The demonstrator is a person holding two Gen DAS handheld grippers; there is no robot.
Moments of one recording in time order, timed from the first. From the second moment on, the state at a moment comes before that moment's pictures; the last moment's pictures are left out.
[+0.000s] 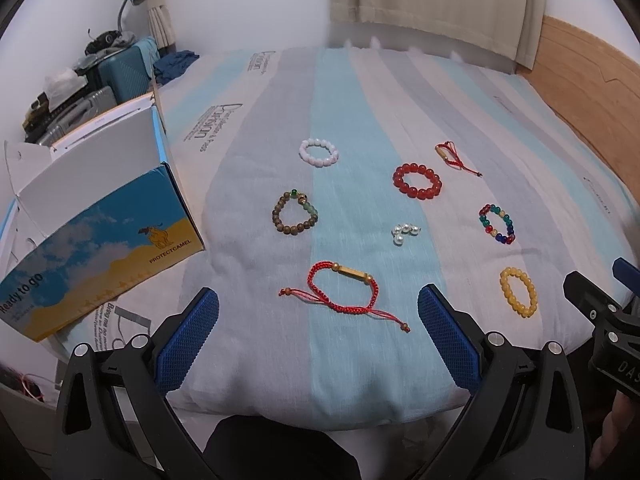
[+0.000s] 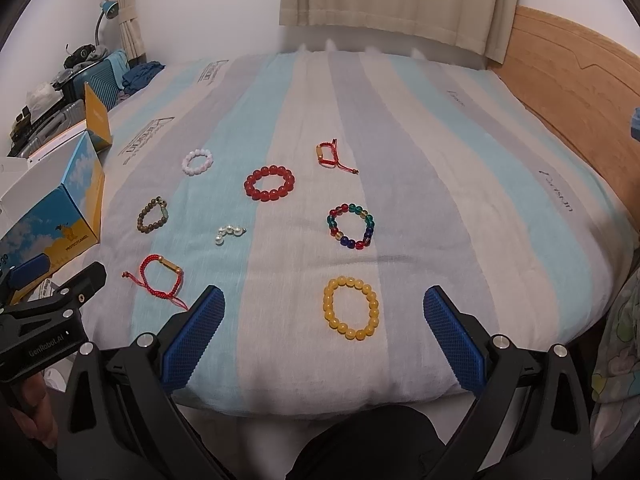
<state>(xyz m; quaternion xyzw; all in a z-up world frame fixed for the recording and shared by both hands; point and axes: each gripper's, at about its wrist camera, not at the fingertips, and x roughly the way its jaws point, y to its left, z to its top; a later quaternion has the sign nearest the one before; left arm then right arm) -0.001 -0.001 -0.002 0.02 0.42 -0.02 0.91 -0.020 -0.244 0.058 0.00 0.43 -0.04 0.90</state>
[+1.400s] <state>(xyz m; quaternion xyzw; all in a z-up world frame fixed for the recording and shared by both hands) 0.000 -0.003 0.001 0.02 0.42 -0.02 0.91 -0.021 -0.246 0.060 0.01 0.43 -0.03 0.90</state>
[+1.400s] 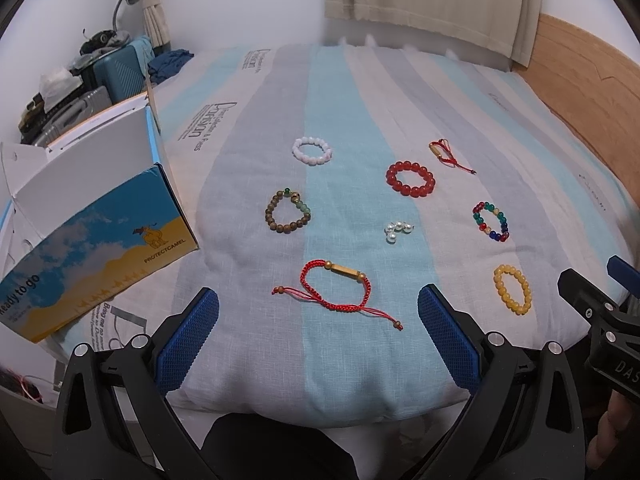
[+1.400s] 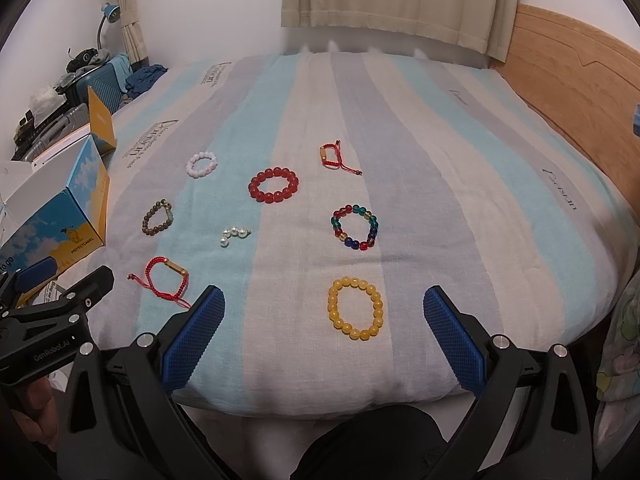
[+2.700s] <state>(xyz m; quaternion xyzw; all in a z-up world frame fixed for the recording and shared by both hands) 0.086 0.024 -0.109 0.01 0.50 0.02 0.87 0.045 -0.333 -0.042 0.02 0.53 -0.06 0.84</state>
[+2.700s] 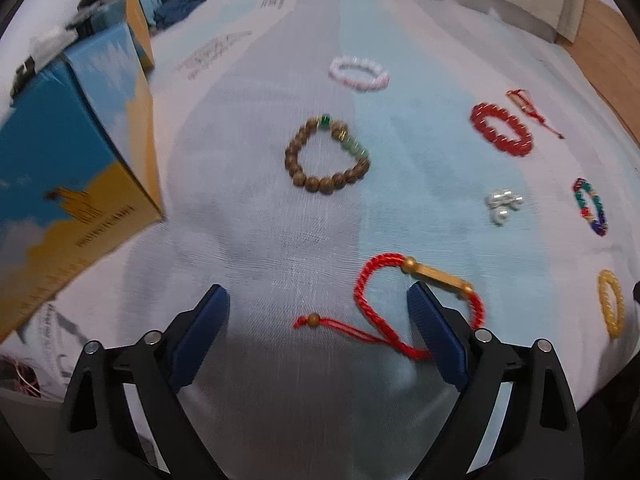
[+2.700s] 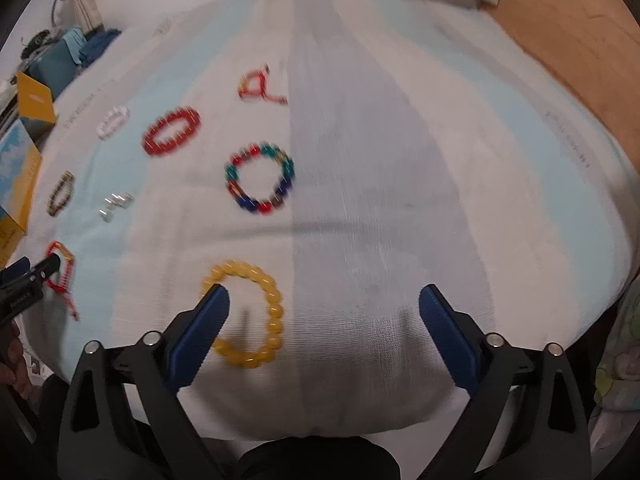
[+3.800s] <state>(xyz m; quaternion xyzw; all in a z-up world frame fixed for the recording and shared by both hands) 0.070 0.020 -0.071 0.04 0.49 -0.03 0.87 0.042 -0.325 -0.036 0.04 0.54 0.00 0.84</state>
